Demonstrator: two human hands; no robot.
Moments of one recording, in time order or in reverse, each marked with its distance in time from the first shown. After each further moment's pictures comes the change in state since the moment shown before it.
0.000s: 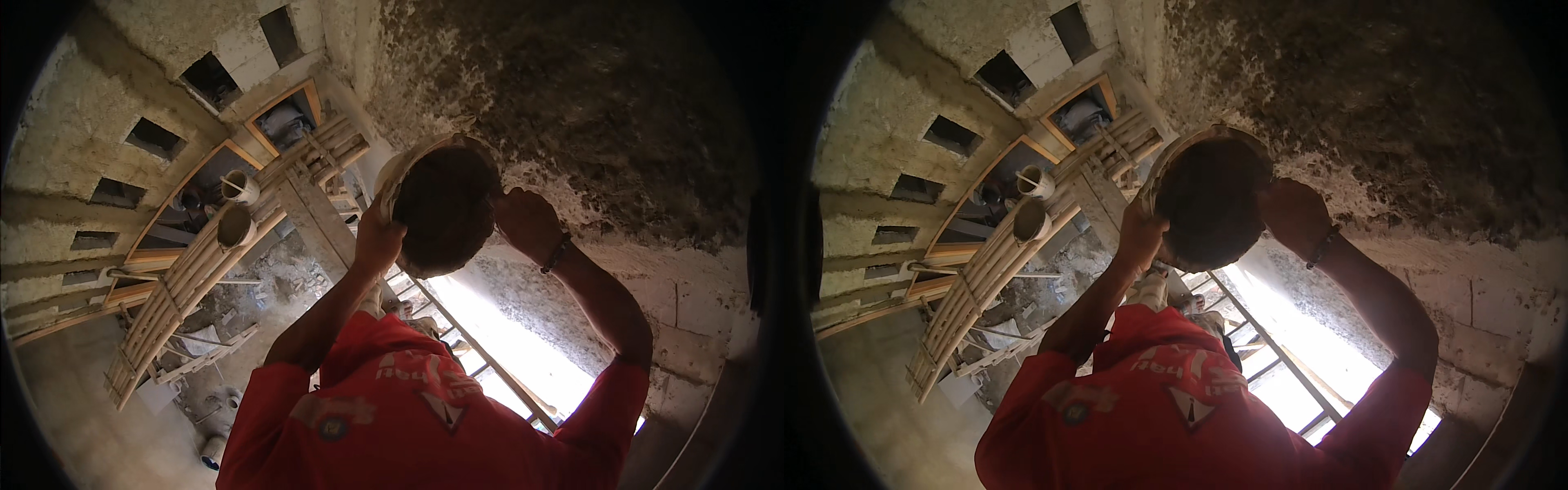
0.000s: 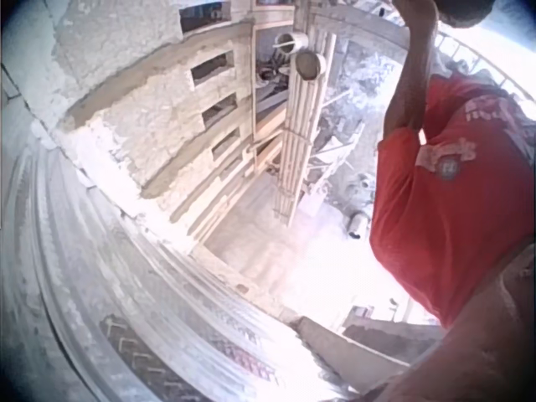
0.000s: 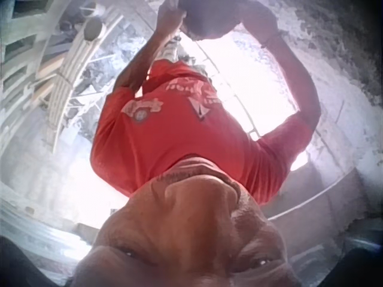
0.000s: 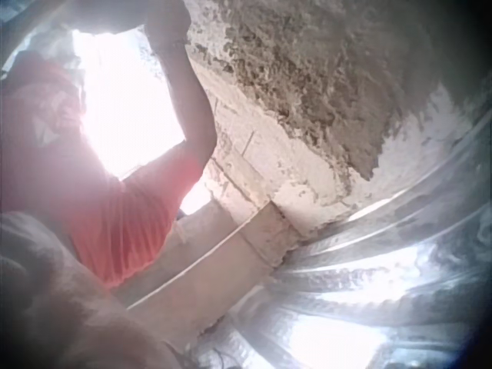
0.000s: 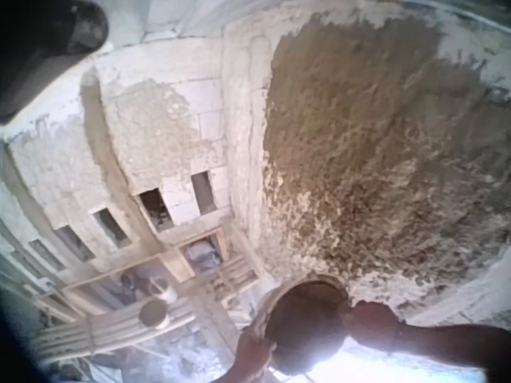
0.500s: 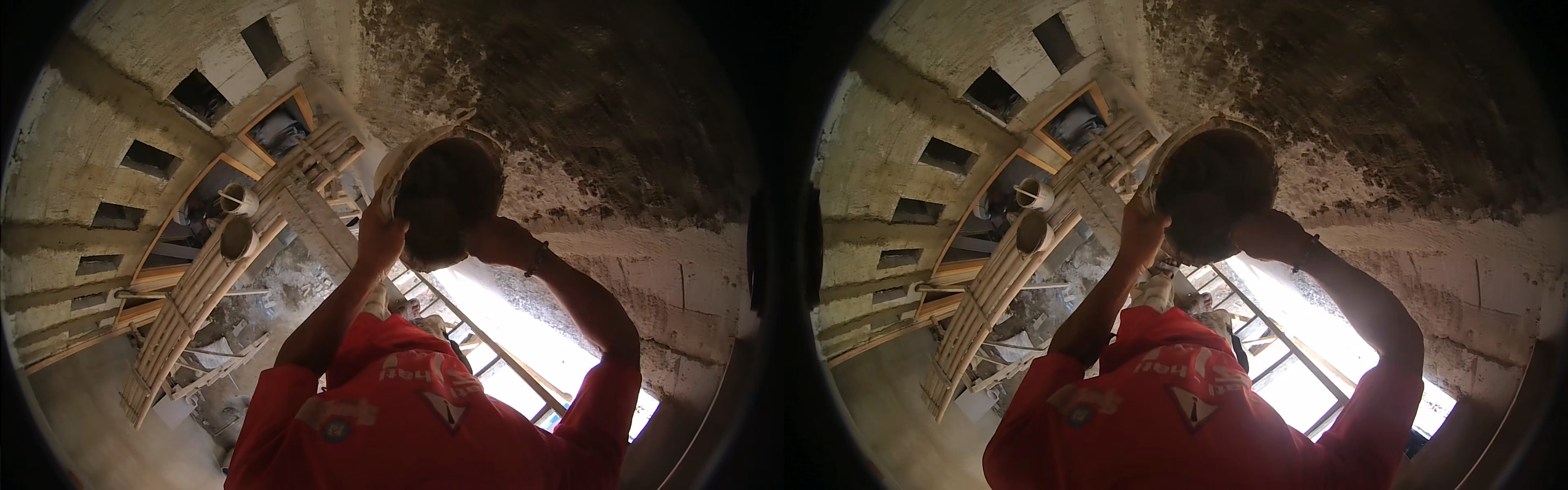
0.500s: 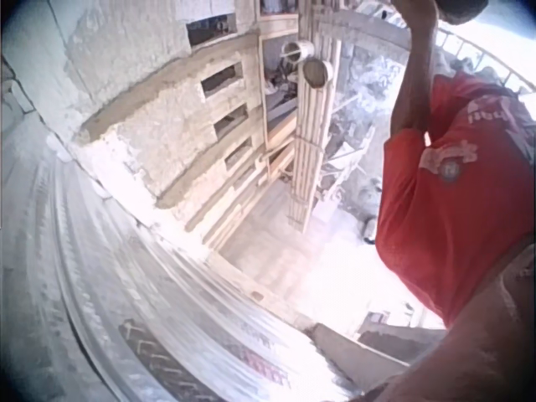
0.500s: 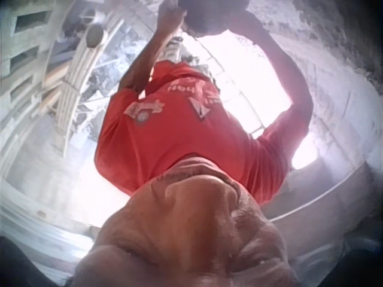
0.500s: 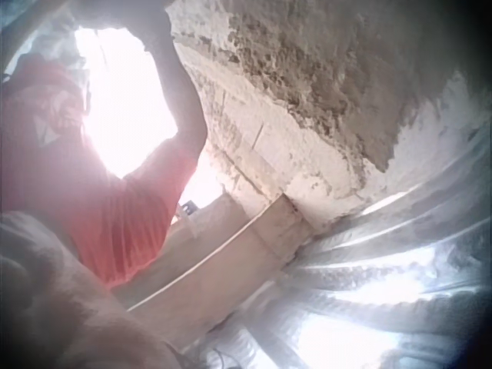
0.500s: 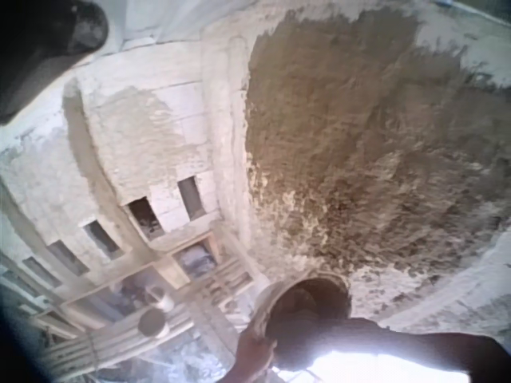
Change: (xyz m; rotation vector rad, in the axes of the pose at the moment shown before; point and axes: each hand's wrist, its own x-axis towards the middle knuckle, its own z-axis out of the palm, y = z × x) left_hand 0.007 0.015 0.015 0.005 -0.026 -0.029; right_hand -0.021 0.012 0.089 0.435 -0.177 -0.209
